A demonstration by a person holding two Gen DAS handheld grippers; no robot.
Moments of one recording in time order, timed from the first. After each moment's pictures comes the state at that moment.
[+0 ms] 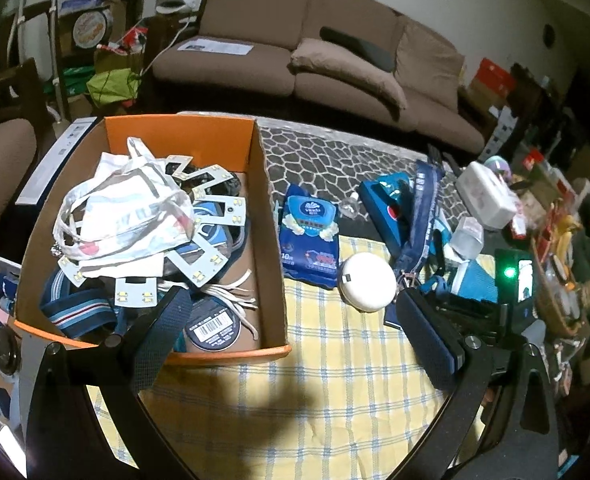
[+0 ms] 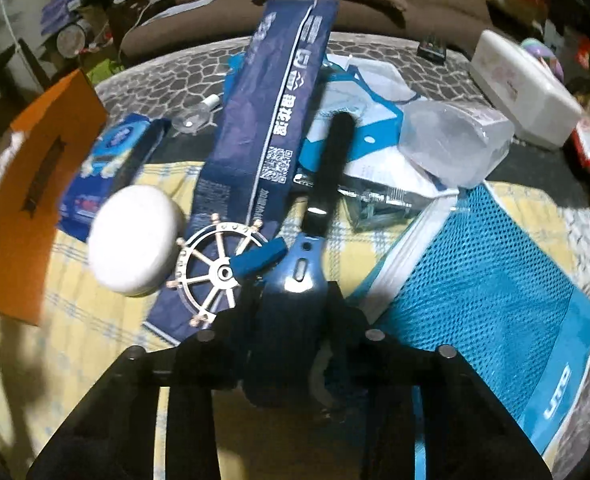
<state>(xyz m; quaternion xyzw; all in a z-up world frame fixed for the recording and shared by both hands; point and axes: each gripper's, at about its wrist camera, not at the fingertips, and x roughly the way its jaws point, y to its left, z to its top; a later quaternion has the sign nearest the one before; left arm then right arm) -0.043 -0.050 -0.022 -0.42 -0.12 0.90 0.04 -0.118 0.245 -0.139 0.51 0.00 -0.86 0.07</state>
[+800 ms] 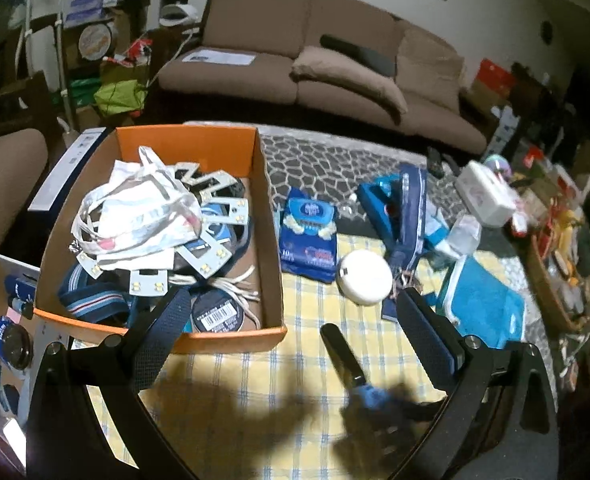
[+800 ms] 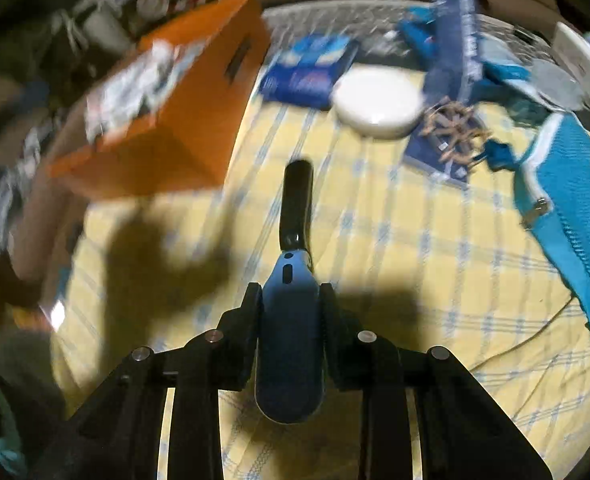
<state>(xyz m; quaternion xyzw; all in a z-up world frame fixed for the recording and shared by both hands) -0.021 -0.042 -0.008 -0.42 -0.10 0.90 0.03 0.012 0.117 -0.133 0.56 0.00 -0.81 0.19</state>
